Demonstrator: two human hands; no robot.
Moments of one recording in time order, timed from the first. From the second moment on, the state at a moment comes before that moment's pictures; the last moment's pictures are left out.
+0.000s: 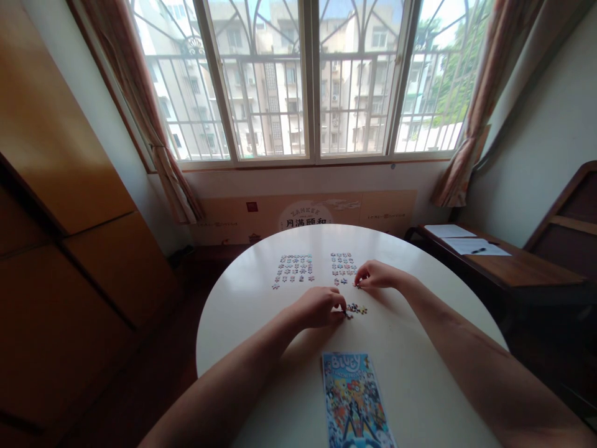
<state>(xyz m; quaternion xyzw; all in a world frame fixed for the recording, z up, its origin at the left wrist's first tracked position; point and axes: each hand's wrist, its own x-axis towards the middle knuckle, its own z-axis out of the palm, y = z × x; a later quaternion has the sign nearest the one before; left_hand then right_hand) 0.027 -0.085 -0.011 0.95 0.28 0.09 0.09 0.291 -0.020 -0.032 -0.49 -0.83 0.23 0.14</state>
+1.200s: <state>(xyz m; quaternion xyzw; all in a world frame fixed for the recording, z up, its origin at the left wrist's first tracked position) 0.028 -0.084 -0.014 0.95 0.29 0.08 0.11 0.289 -0.017 -0.040 -0.51 -0.81 0.25 0.15</state>
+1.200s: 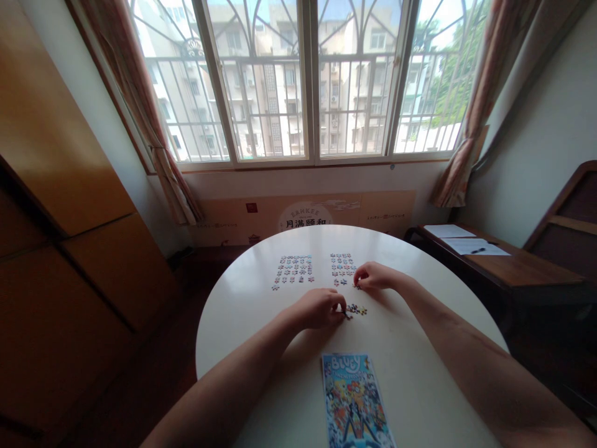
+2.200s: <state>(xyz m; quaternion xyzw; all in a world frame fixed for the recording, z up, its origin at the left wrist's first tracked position) 0.028 -0.082 -0.015 0.94 0.30 0.10 0.14 0.289 -0.012 -0.049 -0.50 -0.82 0.25 0.16</state>
